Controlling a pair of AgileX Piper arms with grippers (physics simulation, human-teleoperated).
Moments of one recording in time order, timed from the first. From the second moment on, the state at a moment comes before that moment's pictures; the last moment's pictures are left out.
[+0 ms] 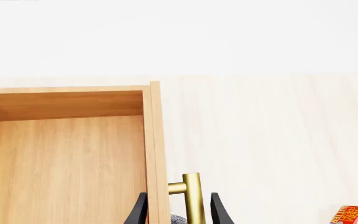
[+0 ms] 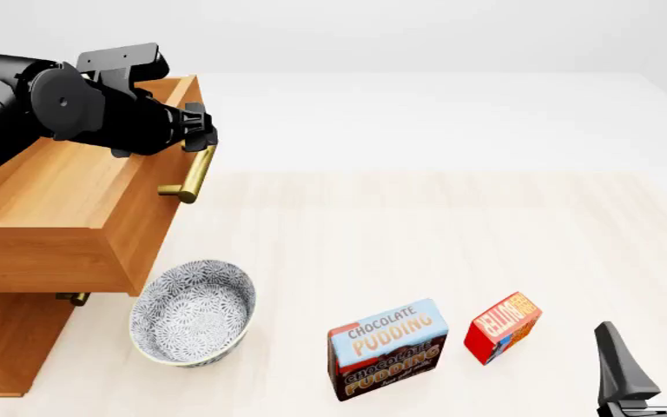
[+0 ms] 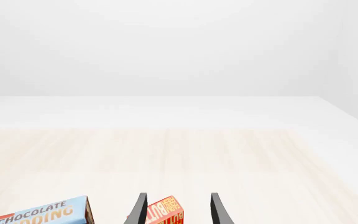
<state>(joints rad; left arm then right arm) -0.25 1.51 -1.42 0.69 -0.22 0.00 0.00 0.00 0.00 0.00</state>
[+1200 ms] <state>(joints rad) -0.29 1.51 -1.47 0.76 -0.24 0.00 0.00 0.00 0.00 0.00</state>
